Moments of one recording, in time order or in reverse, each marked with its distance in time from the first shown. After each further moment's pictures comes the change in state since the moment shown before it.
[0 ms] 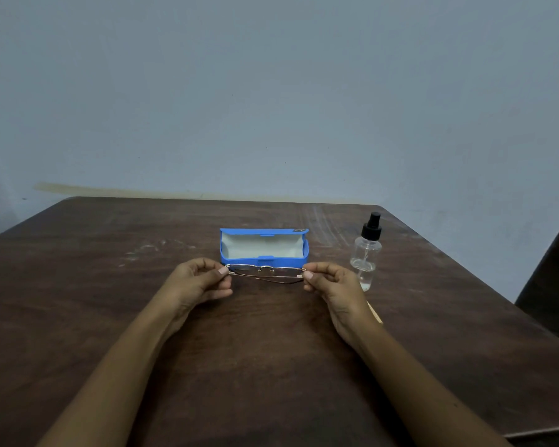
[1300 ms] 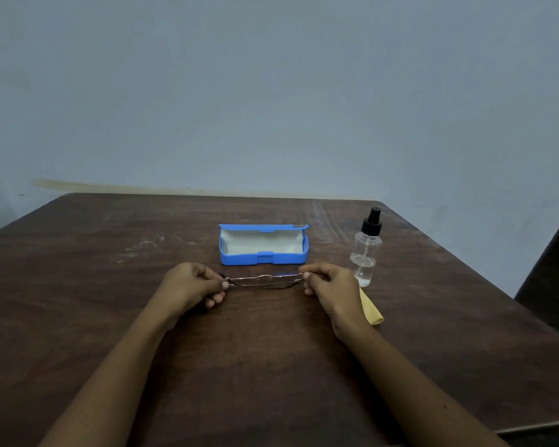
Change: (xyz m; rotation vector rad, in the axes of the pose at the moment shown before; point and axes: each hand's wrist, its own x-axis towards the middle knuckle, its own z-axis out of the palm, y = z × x) left_hand 0.005 -0.002 -0.007 0.483 0.054 -0.111; right_hand -0.005 -0.001 0.006 -0.499 0.138 -0.015
